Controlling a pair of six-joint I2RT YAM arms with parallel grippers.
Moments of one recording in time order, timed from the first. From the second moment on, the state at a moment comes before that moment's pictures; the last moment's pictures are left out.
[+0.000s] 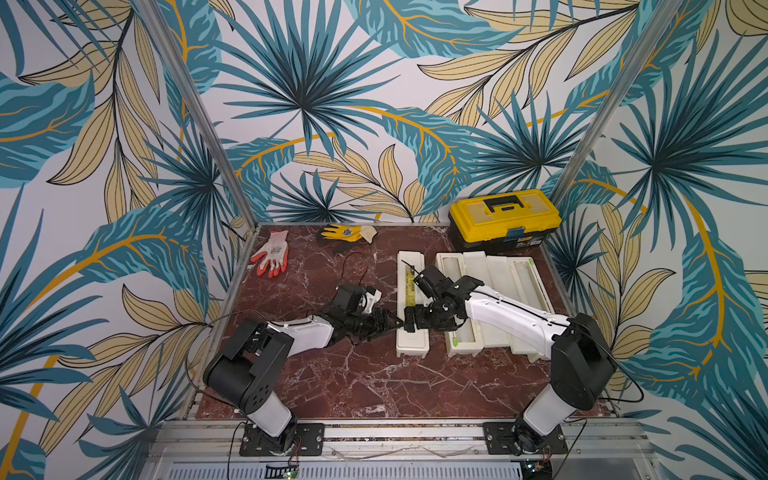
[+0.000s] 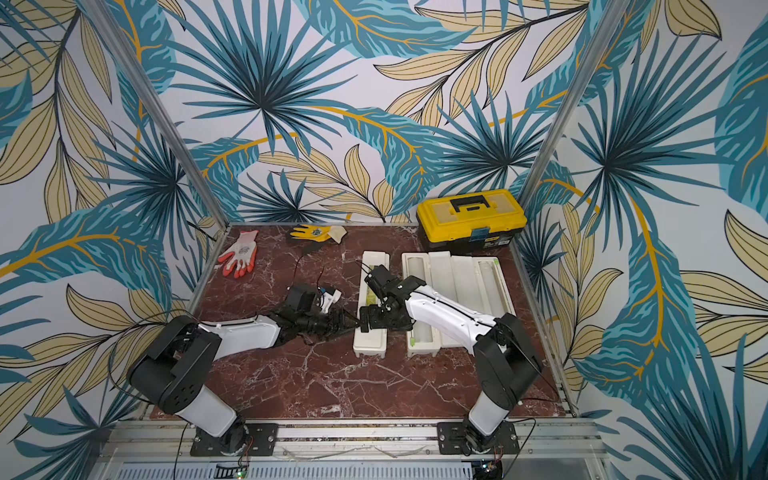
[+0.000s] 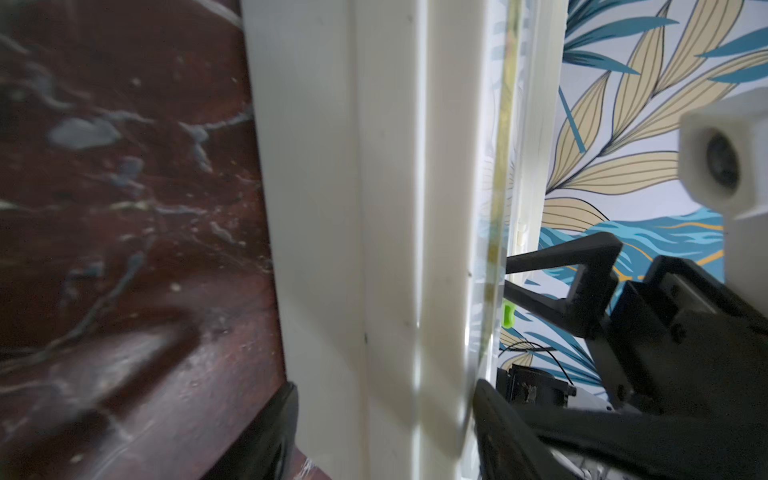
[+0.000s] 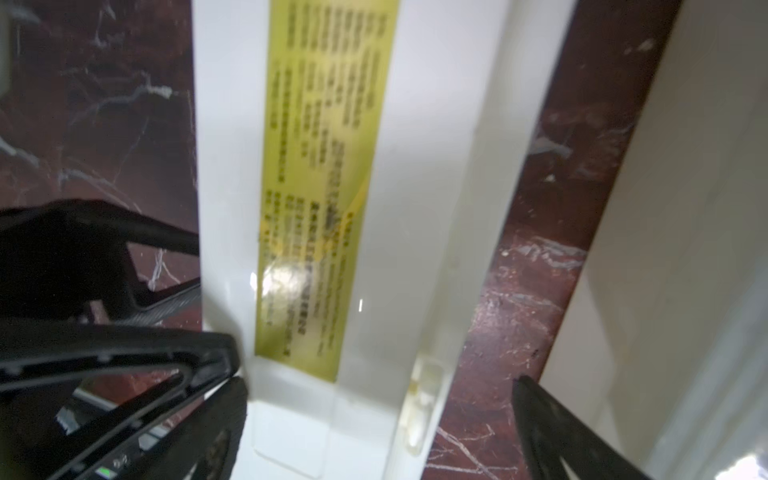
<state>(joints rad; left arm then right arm) -0.49 1.61 0.73 0.11 0.69 -0.86 0.66 1.67 1.26 -0.83 -0.05 0.60</state>
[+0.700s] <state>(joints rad) -0.34 1.60 0.91 -0.29 0.56 -0.69 0.62 2.06 1.74 -0.94 0.10 0.62</state>
